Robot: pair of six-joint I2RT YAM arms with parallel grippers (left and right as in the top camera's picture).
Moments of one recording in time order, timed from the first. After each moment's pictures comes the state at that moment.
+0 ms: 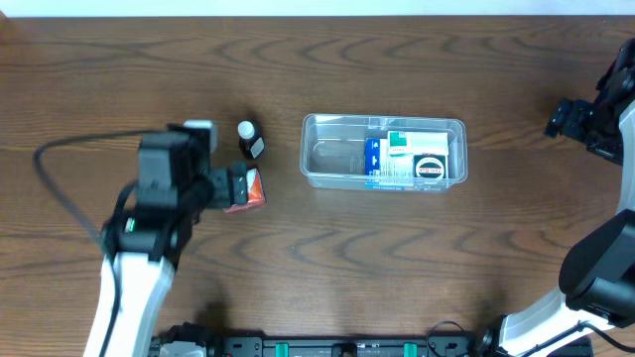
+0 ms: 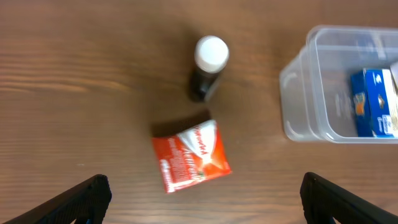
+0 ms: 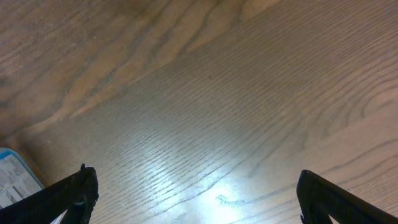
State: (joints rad) left arm -0.09 1.11 0.93 -0.72 0.10 -0.09; right arm -0.38 1.85 1.66 -1.15 0.13 0.14
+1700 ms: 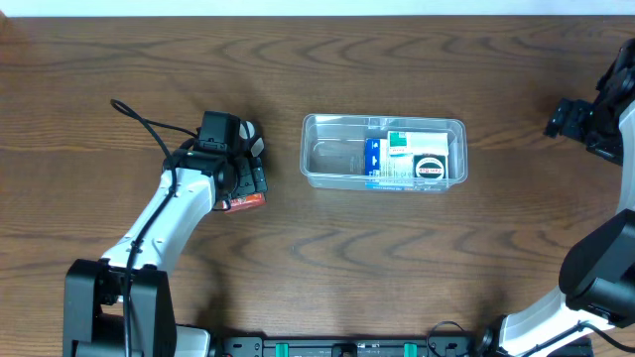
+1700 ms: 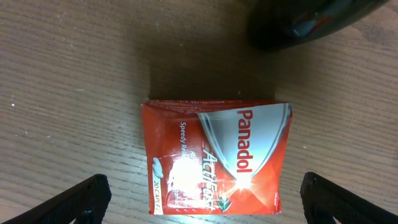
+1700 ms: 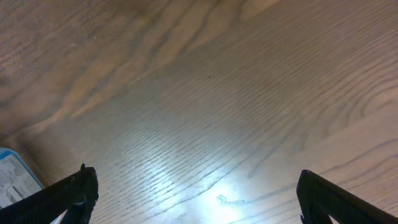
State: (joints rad) left arm -0.16 1.57 0.95 -0.67 -0.07 -0.40; right arm -0.38 1.85 1.66 -1.15 0.13 0.14
